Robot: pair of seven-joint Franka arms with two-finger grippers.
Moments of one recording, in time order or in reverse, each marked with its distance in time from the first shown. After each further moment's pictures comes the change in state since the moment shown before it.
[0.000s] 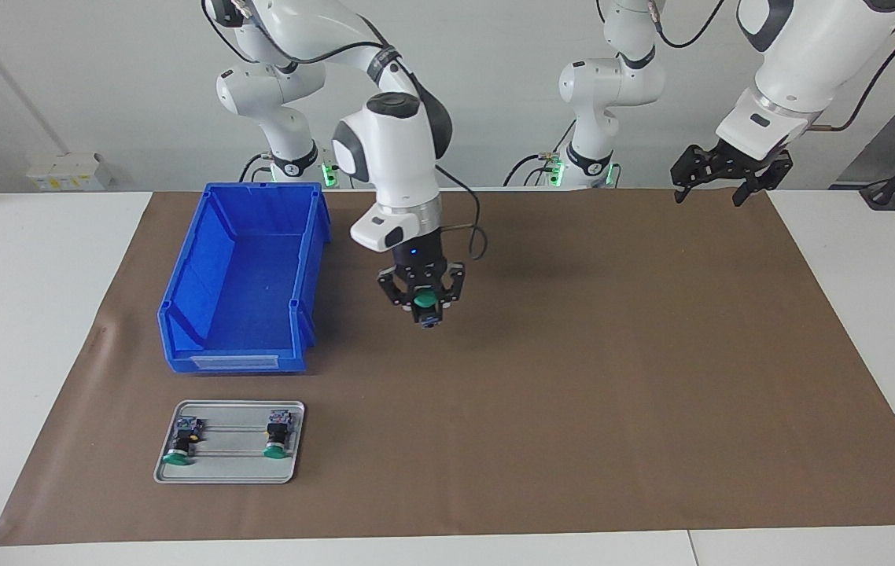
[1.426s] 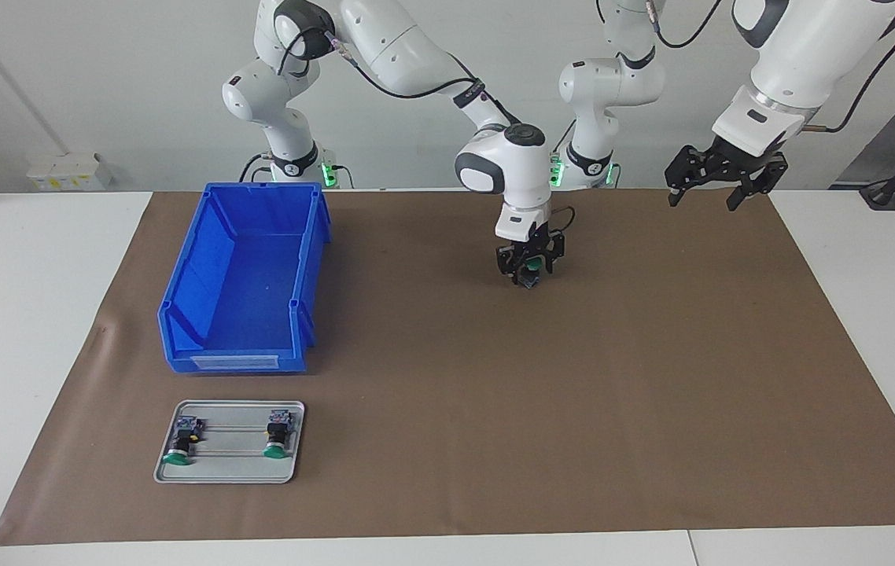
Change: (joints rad) left arm 0.004 0.003 -0.018 0.008 -0.030 0.014 -0.022; right arm 0.469 0.255 0.028 -0.026 0.003 0.185 0.239
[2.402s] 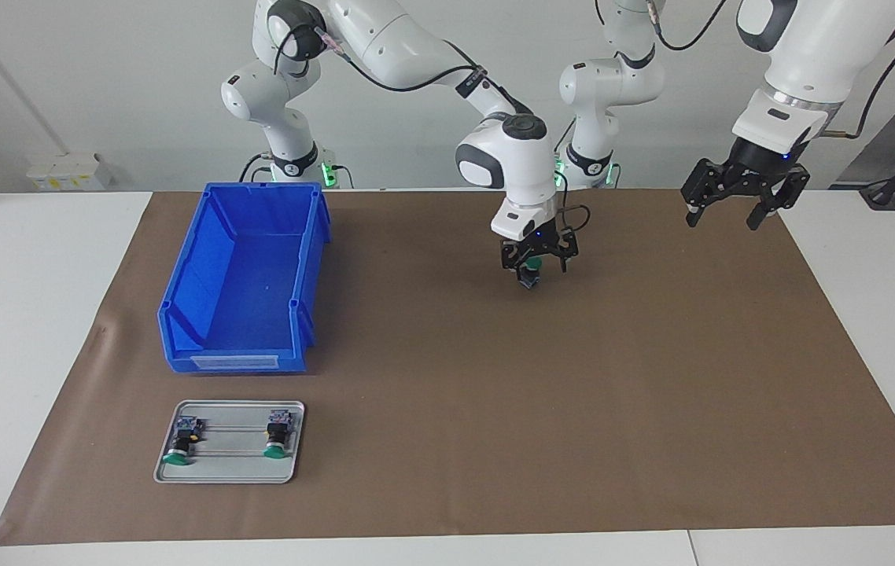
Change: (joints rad) left arm 0.071 0.001 -0.057 -0.022 0.000 0.211 0.000; right arm -0.035 0.007 0.008 0.107 0.108 -0.087 0.101
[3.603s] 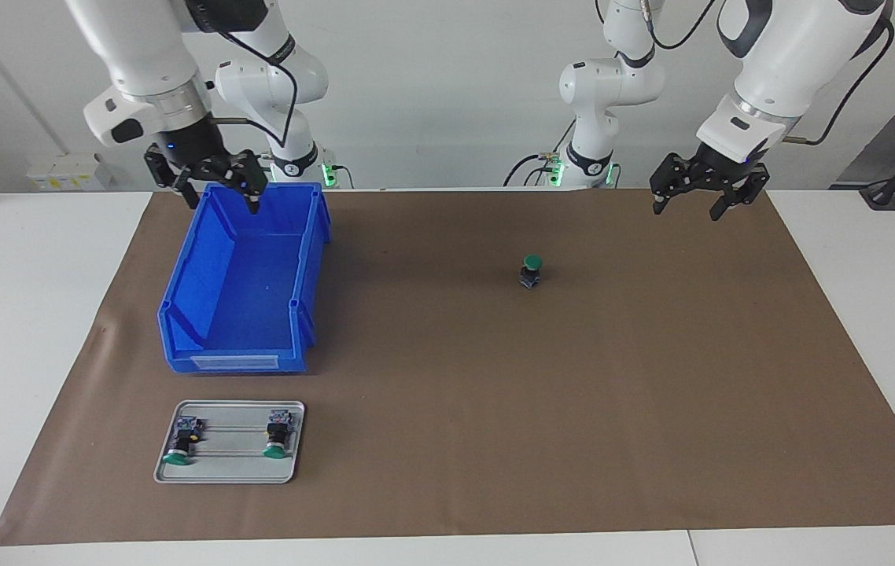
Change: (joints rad) left arm -0.025 -0.016 -0.008 -0.032 -0.013 -0.126 0.000; right arm -0.672 -0.568 -0.013 0.036 0.011 -0.833 -0.470
